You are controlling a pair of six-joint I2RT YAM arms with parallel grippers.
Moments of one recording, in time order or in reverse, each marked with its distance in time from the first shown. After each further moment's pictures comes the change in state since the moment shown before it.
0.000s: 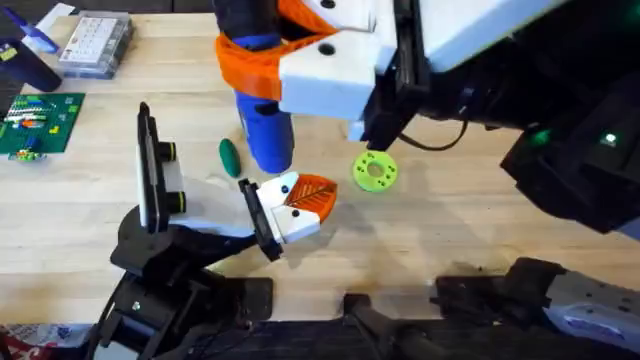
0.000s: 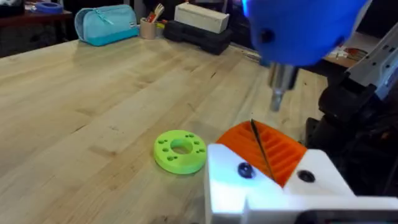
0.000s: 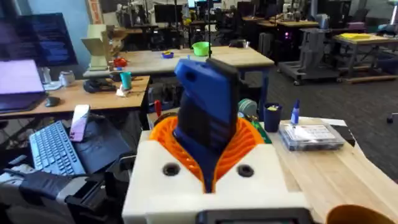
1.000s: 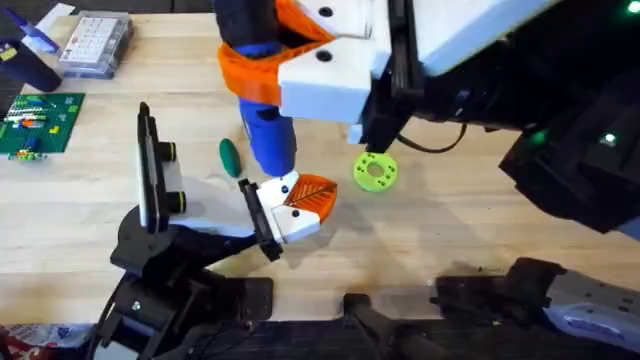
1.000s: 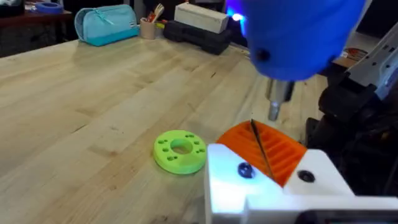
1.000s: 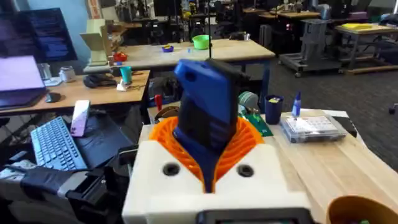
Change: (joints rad) left arm 0.000 0.000 0.000 0.000 0.000 0.000; right arm 0.000 0.001 0.000 -0.032 0.000 -0.008
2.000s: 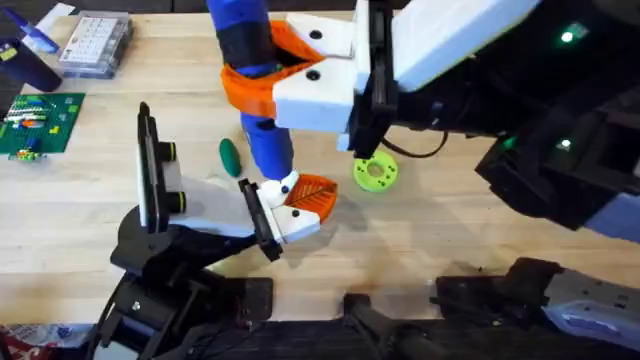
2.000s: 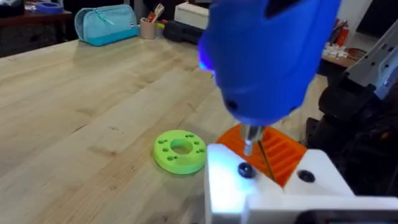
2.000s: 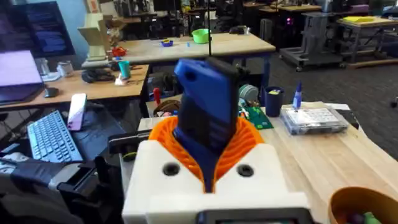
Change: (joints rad) left arm 0.000 0.000 0.000 0.000 0.000 0.000; right arm 0.001 0.044 -0.048 0.071 0.000 -0.004
